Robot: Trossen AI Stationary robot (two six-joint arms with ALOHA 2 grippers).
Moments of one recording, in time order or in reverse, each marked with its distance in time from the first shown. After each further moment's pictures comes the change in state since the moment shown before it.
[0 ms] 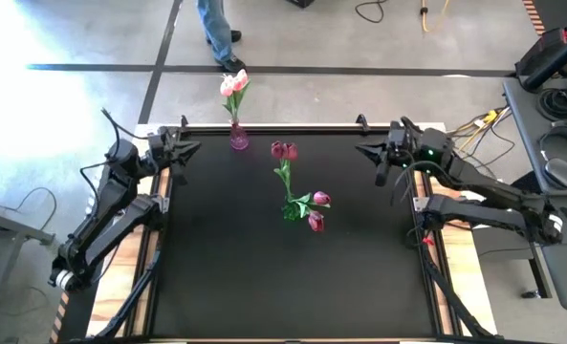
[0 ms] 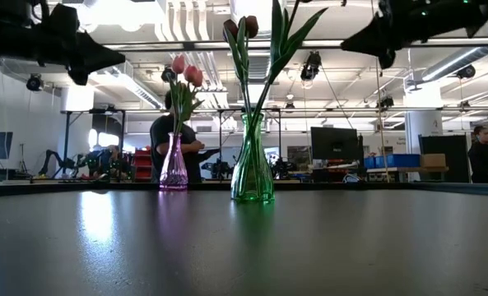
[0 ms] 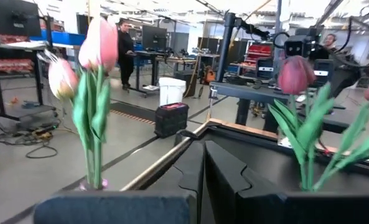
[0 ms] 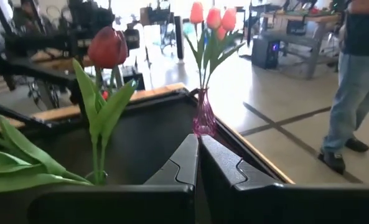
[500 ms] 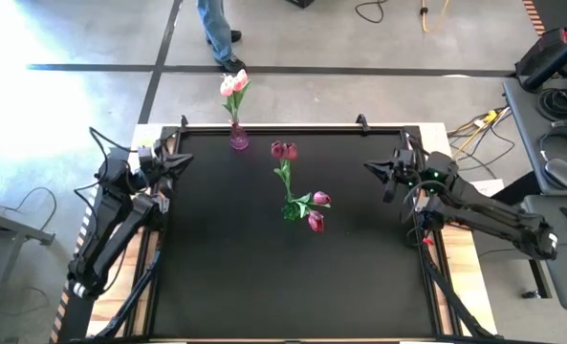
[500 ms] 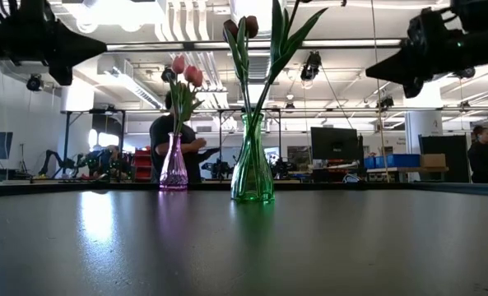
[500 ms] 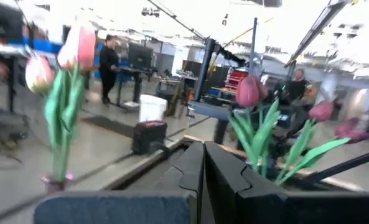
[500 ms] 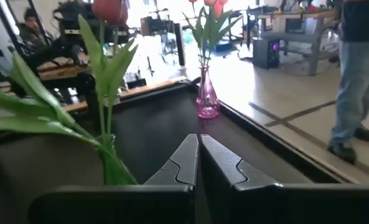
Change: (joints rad) left arm -0.002 -0.339 -0.094 -0.123 0.044 -0.175; right arm 0.001 -0.378 -0.323 0.053 0.011 0.068
